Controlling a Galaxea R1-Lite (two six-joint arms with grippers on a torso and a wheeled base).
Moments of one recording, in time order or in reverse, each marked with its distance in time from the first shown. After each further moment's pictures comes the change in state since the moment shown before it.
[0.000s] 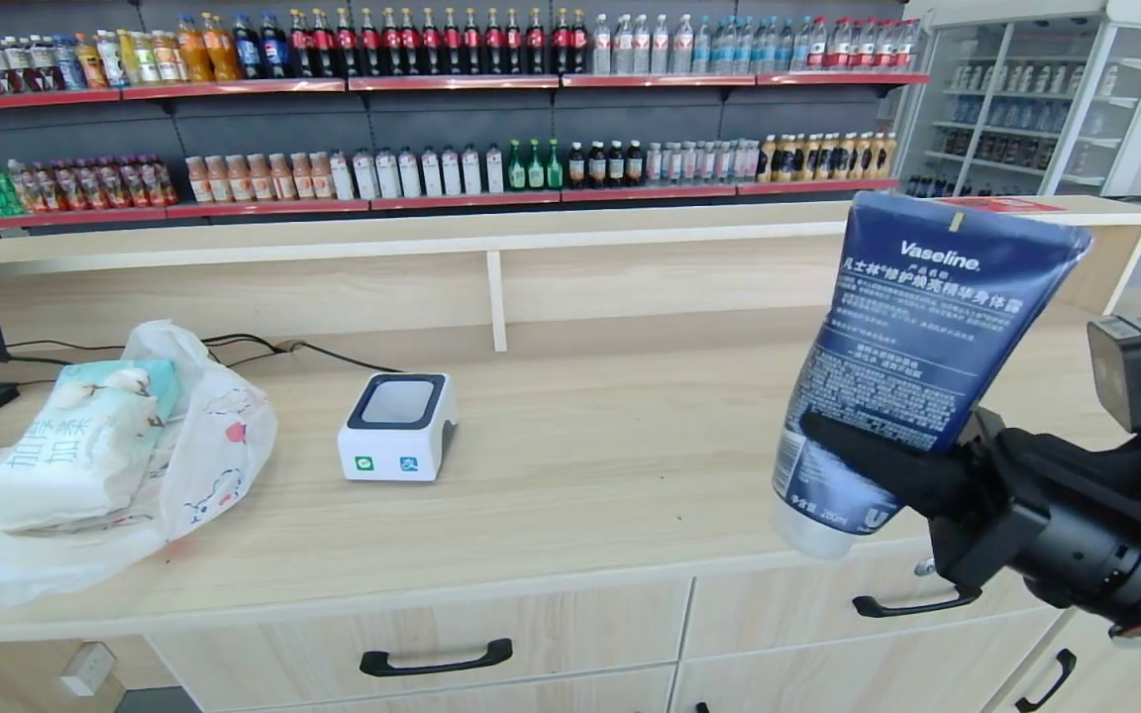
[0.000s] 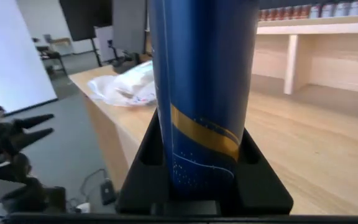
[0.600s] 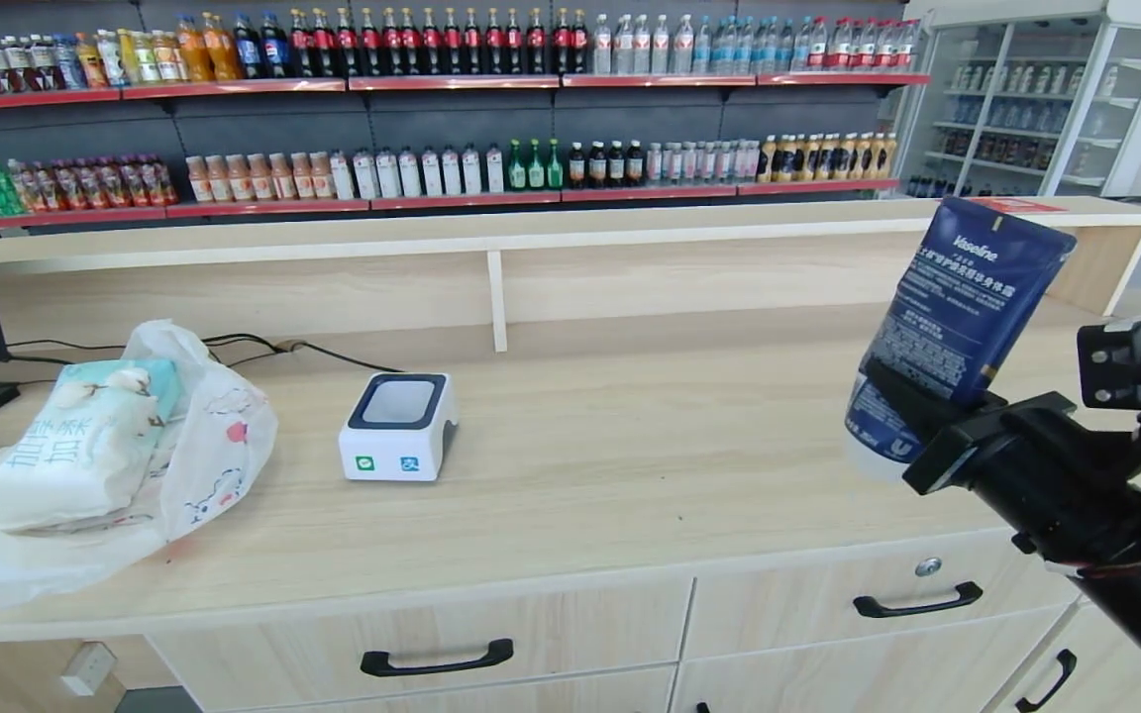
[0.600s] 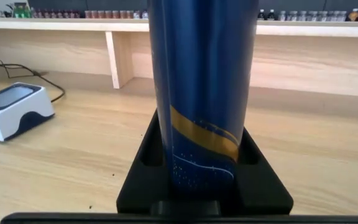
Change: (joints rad) left arm 0.000 0.000 0.000 0.000 0.000 -0.005; right arm -0.066 0.053 -0.006 -0.003 -0.554 -0.227
